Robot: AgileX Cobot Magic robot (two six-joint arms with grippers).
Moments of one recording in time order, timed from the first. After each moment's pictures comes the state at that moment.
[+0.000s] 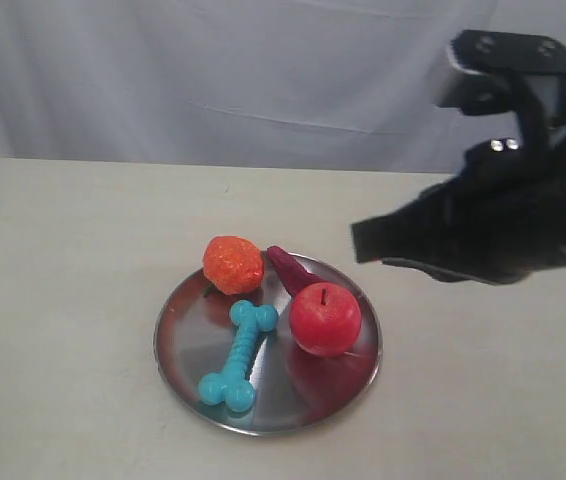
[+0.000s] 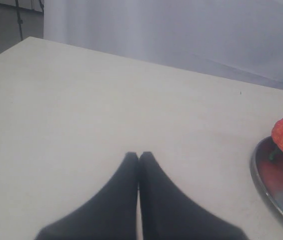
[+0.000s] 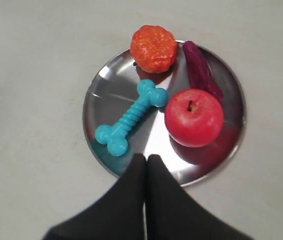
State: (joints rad) left arm 0.07 0.00 0.00 -0.01 0.35 -0.17; right arm 0.25 1.13 -0.94 0.01 0.67 0.27
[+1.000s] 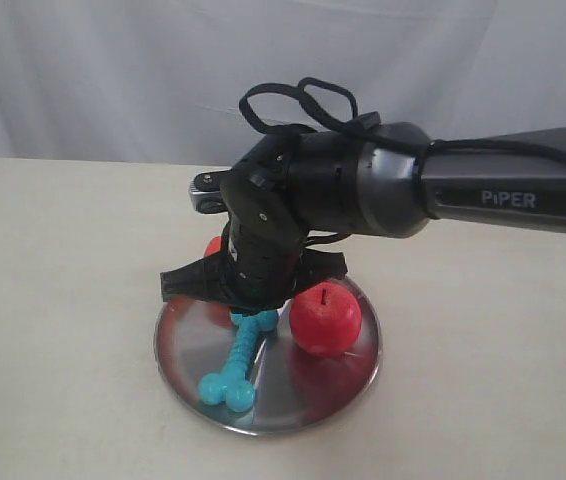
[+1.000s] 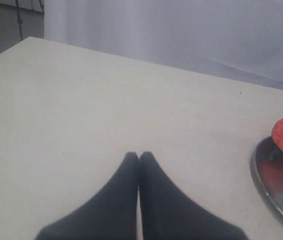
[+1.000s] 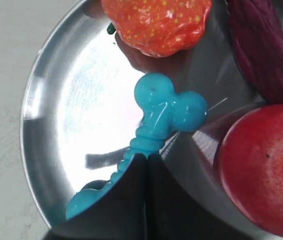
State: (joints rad) left arm 0.07 0.00 0.00 -0.01 0.35 -0.17; right arm 0.41 2.00 -1.47 -0.26 0.76 0.74
